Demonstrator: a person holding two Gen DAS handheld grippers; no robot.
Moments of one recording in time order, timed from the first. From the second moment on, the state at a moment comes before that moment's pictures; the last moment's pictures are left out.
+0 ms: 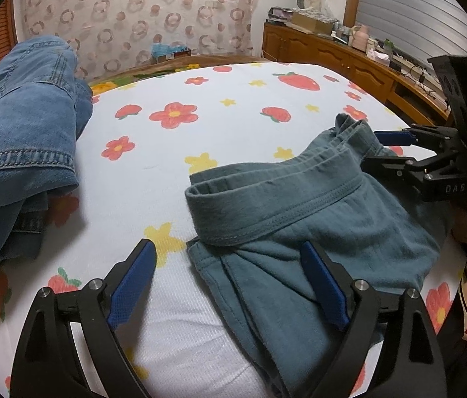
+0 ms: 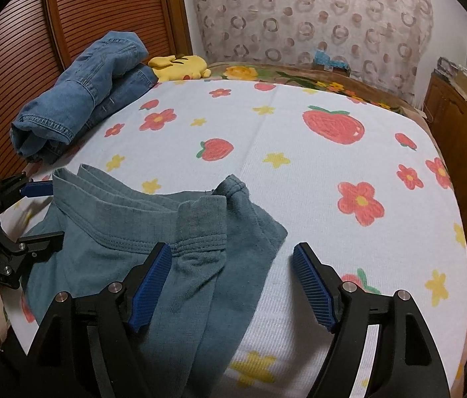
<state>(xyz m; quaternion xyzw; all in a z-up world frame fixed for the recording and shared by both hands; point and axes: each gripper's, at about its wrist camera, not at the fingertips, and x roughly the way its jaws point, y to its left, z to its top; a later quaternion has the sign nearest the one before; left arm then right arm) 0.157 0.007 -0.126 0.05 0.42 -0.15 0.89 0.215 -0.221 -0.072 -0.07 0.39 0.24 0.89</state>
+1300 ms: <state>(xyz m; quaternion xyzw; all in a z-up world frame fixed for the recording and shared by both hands) 0.144 0.019 -0.110 -0.03 0.40 -0.20 0.89 0.199 -0.225 -0.060 -0.02 0.38 0.29 0.88</state>
